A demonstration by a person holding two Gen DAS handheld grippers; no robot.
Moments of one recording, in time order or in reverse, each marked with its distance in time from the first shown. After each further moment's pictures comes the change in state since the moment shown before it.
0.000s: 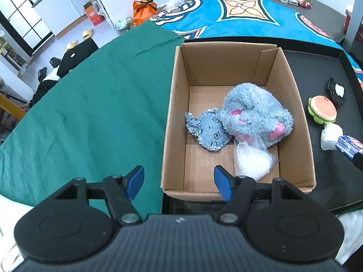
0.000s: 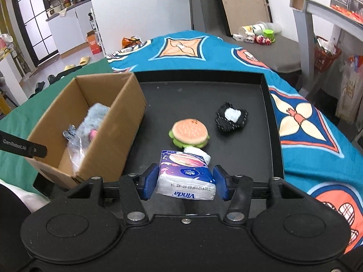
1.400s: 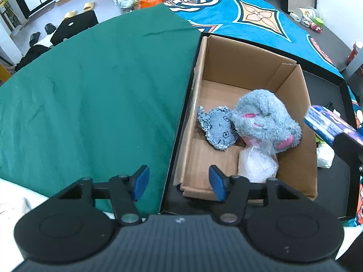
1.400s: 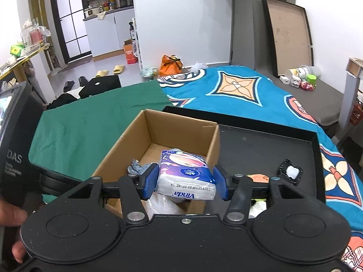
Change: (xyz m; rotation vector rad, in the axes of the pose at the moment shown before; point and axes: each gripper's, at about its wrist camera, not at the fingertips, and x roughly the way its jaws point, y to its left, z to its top) left arm 0.018 0.047 -0.006 -0.173 0.044 -0.150; right arm -0.018 0.106 0.050 -0.149 -0.100 0.102
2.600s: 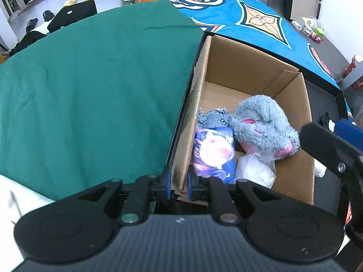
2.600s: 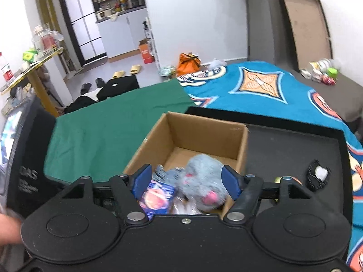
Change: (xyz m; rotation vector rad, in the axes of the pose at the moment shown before) left arm 0.008 0.013 0.002 -0.066 0.014 -0.061; right arm 0.012 0.007 0.005 0.043 0.020 0.099
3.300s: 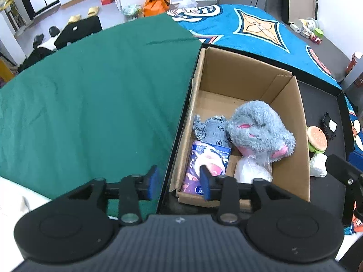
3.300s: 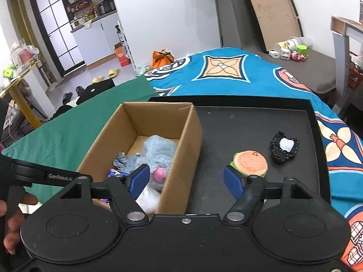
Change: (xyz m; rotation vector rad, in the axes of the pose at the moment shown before) left arm -0.018 -0.017 -0.006 0.042 -0.070 0.069; right arm -0.016 -0.059 -0.029 0.114 0.005 -0.063
